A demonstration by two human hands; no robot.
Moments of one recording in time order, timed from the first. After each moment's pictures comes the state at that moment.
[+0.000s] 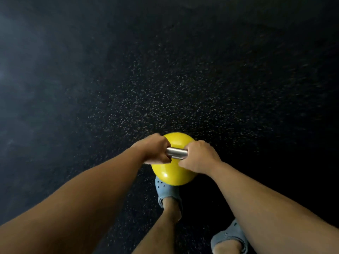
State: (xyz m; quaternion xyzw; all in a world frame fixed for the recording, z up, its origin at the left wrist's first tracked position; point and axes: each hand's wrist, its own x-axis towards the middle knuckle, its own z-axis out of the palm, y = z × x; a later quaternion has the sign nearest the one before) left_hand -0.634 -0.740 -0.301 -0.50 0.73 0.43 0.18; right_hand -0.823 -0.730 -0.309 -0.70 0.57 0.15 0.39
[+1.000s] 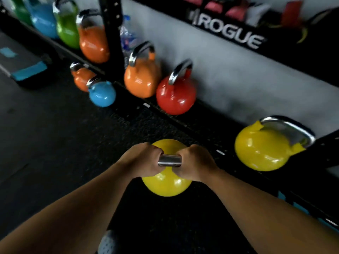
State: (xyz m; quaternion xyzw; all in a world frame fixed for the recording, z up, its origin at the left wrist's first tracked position) left_hand -1.380 -0.694 -0.022 0.01 0.98 0.16 0.09; right_hand -1.461 -0.514 -0.013 -0.39 0.91 -0.09 0.11
